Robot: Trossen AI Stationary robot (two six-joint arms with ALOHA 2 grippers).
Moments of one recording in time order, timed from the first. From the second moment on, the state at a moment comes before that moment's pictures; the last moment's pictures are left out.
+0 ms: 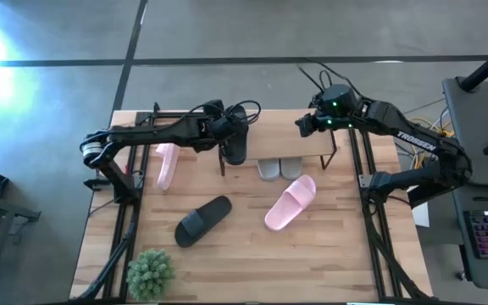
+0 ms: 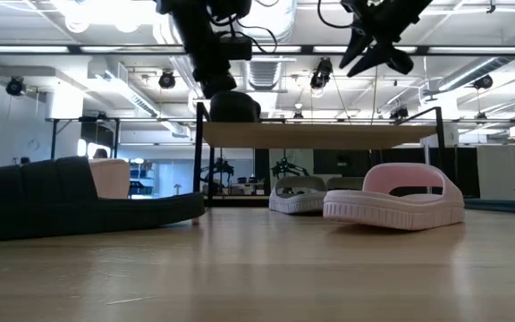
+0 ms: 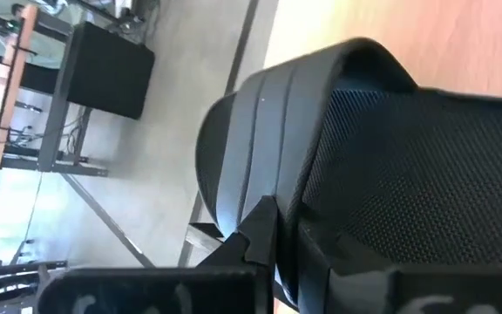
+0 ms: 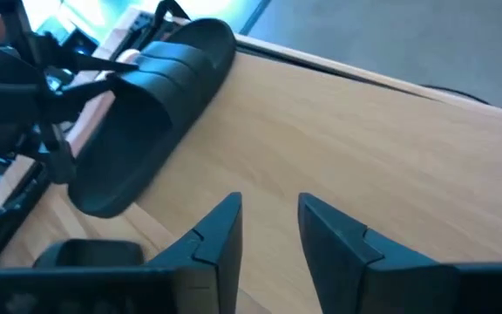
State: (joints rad) left arm 0.25 1.63 1.43 -0.68 -0.67 0.29; right arm -0.50 1.18 1.21 -0.73 -0.02 0.57
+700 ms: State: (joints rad) left arm 0.25 1.62 1.46 -0.74 -0.49 0.16; right arm -0.50 1.23 1.21 -0.72 -0.02 0.54
